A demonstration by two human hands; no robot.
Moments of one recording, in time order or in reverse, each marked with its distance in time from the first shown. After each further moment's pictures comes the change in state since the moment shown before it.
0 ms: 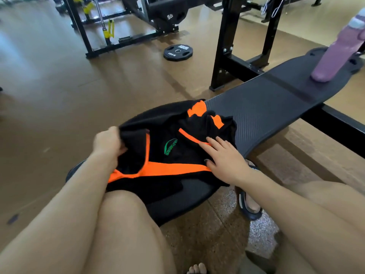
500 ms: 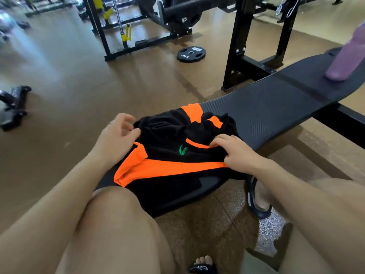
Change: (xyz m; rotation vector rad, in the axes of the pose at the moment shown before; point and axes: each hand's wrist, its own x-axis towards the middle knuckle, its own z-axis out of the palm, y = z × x) left_hand 0.005 0.019 0.118 1.258 -0.421 0.978; right_hand -0.005 0.007 -0.026 0.292 -0.045 -0.102
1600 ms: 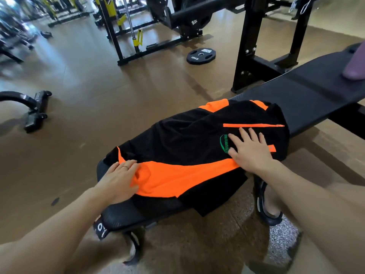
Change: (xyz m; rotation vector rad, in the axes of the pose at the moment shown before) left_hand -0.218 -0.069 0.012 0.213 -0.284 -0.213; right_hand 0.014 0.030 0.009 -0.338 0.013 0.328
